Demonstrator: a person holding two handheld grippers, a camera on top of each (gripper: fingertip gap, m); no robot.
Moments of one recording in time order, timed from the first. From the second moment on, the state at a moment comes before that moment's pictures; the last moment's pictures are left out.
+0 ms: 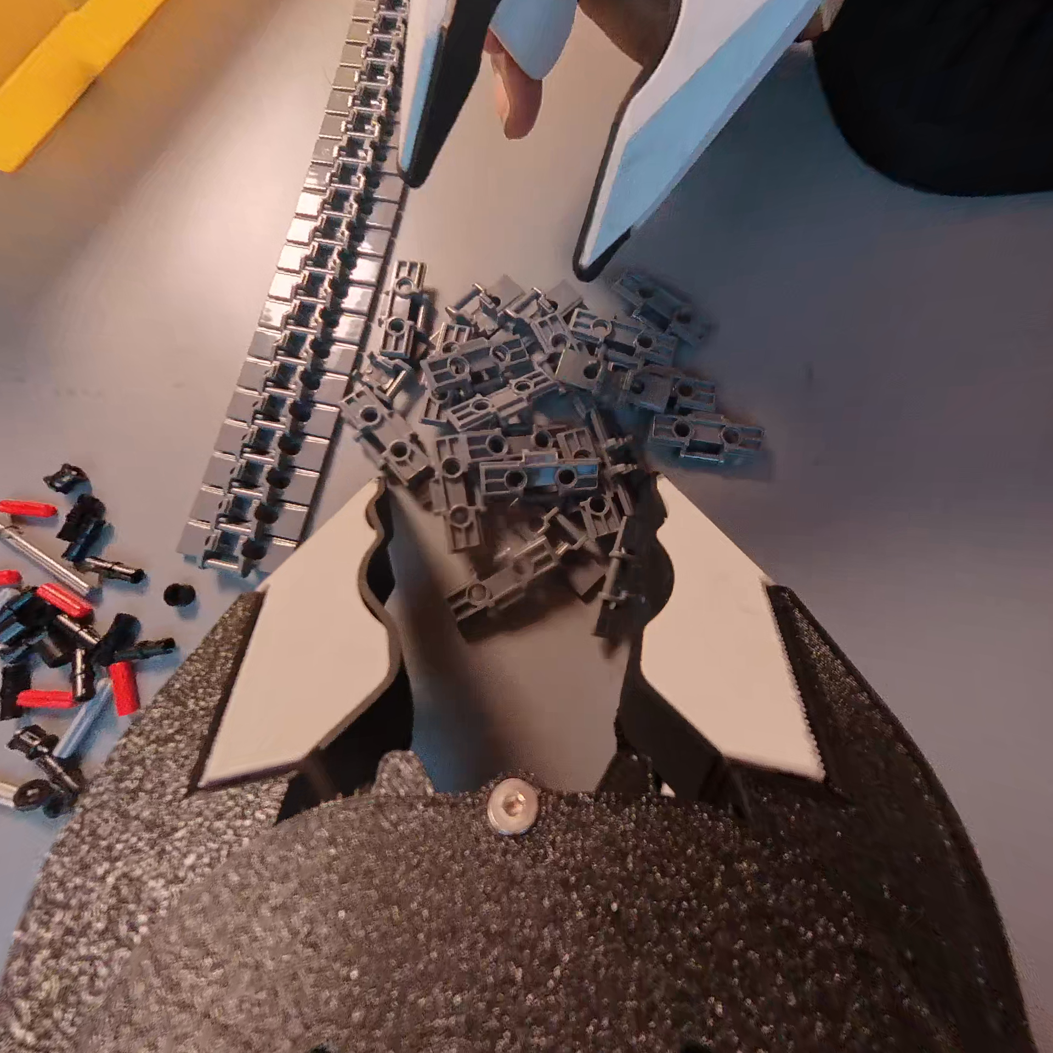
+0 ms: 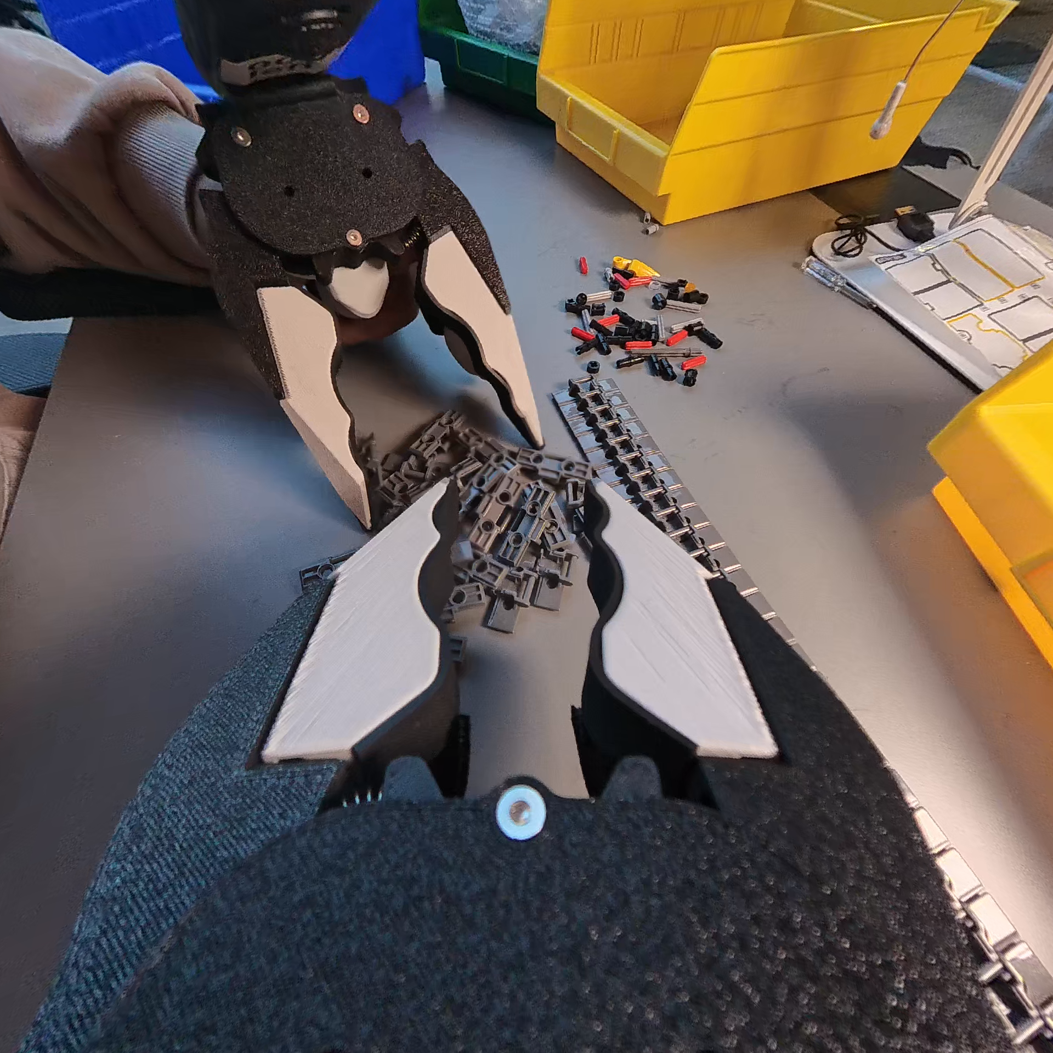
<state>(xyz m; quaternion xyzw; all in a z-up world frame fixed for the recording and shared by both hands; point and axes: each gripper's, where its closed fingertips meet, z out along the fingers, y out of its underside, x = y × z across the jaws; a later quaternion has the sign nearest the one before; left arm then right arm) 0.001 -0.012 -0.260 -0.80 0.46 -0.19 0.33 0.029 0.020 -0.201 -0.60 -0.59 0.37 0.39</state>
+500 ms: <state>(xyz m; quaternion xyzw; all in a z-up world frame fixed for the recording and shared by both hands) 0.012 -0.030 -0.256 -0.77 0.50 -0.20 0.34 0.029 0.019 -0.202 -0.60 -0.60 0.37 0.38</state>
